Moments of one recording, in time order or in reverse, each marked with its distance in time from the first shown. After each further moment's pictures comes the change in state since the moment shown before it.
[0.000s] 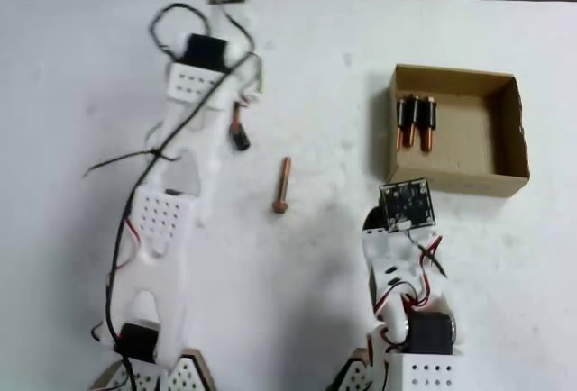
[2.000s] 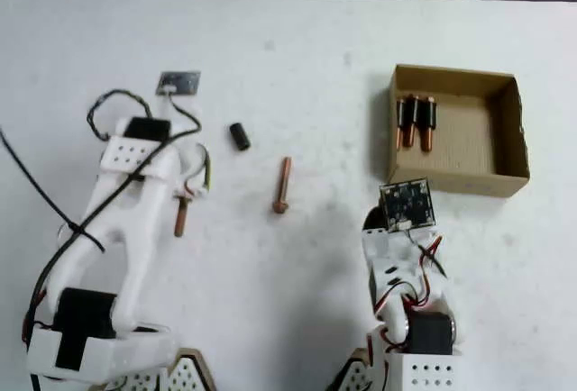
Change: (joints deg) left arm -6.0 -67.0 110.9 -28.0 -6.9; right arm 0.0 0.0 0.0 0.0 0.0
